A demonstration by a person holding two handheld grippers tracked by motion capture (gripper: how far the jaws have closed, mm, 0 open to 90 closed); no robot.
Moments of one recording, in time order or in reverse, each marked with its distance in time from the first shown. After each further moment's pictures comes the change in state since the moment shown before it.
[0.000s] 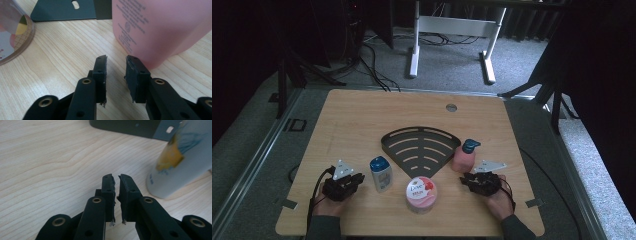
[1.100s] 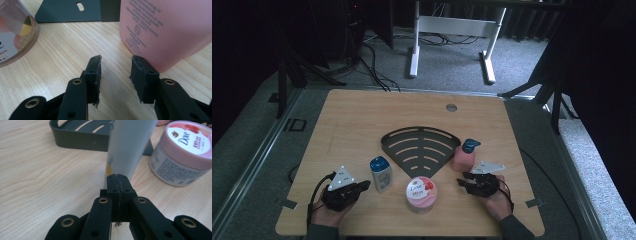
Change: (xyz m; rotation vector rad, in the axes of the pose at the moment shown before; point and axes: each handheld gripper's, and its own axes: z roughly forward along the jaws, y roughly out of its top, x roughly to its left) left arm -0.026 0.004 -0.029 -0.070 -0.155 0.089; right arm 0.005 -0.001 0.003 -0.021 0.005 -0.018
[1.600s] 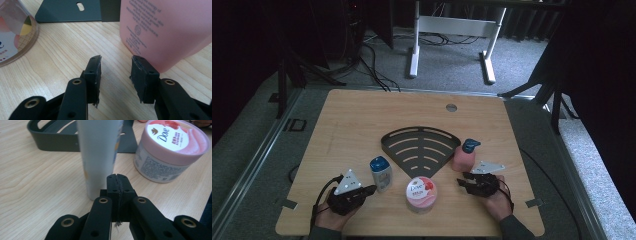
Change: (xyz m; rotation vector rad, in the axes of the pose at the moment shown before) left arm -0.017 0.005 0.005 0.018 -0.057 0.056; right arm 0.000 0.000 0.000 0.001 0.001 -0.001
